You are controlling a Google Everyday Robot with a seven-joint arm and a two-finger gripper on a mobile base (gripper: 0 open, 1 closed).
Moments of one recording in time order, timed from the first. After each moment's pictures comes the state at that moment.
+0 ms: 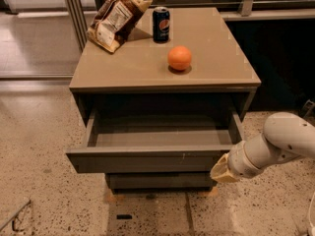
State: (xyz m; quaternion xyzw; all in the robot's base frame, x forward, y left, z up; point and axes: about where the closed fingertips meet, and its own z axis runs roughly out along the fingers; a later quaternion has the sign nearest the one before) arm 0.451 -0.192 0.604 -0.61 0.75 0.17 0.19
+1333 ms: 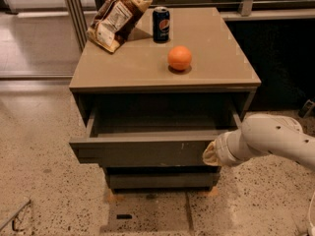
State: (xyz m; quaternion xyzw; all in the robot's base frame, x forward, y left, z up) arm 0.509 -0.176 0.610 -0.73 0.64 0.00 0.23
